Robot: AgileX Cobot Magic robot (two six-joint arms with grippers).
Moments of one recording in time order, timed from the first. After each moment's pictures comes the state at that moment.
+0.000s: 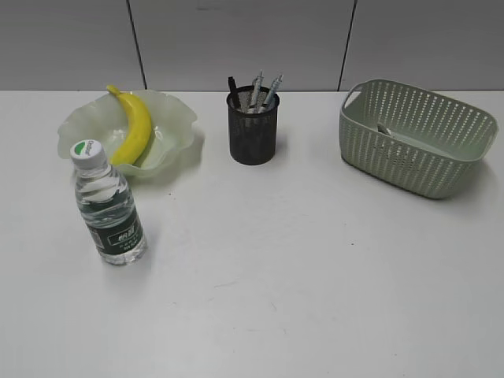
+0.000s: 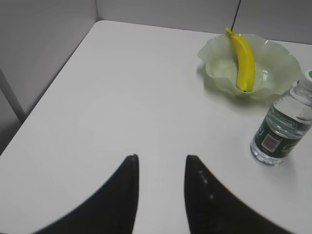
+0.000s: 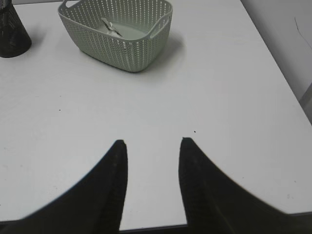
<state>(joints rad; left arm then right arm) -0.02 -0.01 -0.54 0.14 1.06 -0.22 0.00 -0.01 -0.51 0.01 1.04 0.05</state>
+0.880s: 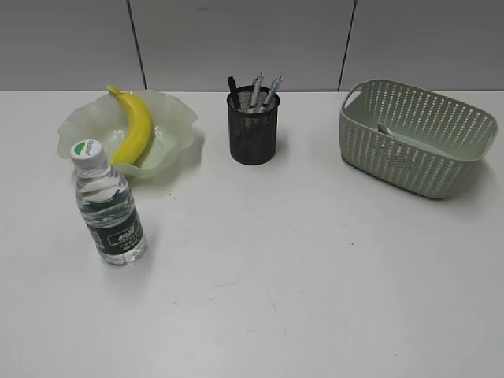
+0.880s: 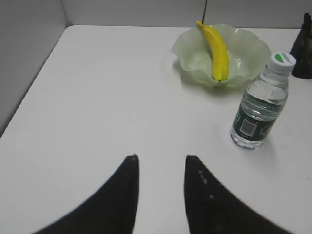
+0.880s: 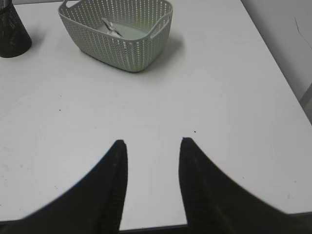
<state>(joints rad) -0.07 -0.01 -0.54 0.10 1.06 -0.14 0.00 -0.01 -0.51 0.01 1.04 0.05</state>
